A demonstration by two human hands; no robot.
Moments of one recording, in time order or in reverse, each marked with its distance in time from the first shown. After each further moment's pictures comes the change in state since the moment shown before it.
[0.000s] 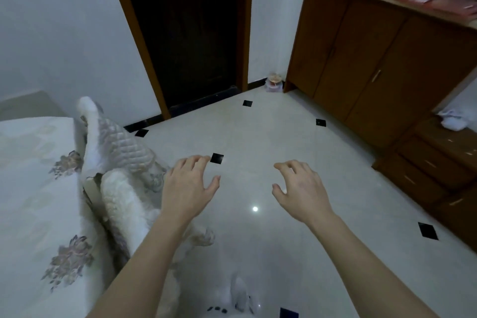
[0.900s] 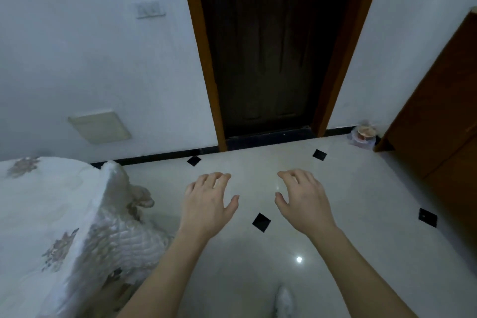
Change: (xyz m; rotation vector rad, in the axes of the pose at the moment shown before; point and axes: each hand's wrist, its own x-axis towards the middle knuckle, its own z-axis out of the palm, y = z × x) left_hand 0.398 -0.117 0.093 0.203 -0.034 -0.304; right_hand 0.525 -0.014 0.103 0.142 -0.046 -0.361
